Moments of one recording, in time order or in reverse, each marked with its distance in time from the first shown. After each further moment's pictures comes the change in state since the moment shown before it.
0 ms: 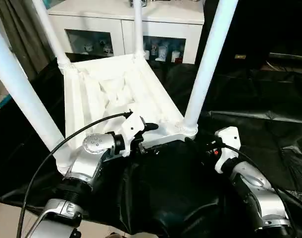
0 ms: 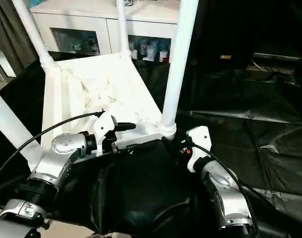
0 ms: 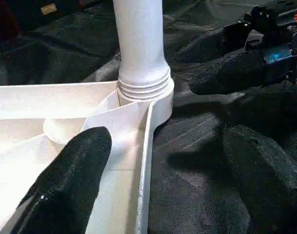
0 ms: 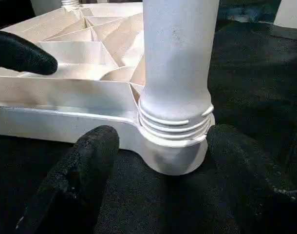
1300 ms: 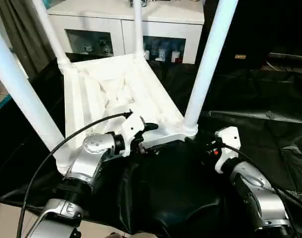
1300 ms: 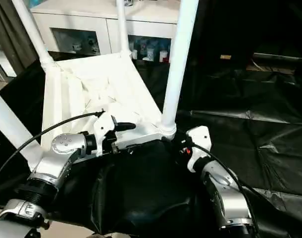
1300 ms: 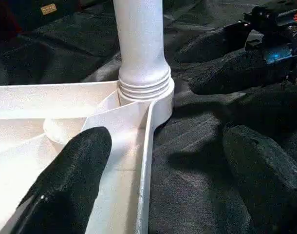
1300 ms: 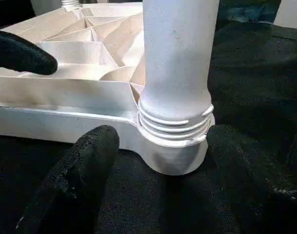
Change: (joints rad) left arm 0.000 0.000 0.000 0.000 0.000 0.000 0.000; right arm 0.000 0.000 0.000 0.000 0.000 0.000 0.000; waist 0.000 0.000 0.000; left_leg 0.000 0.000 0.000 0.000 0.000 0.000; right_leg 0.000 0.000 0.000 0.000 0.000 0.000
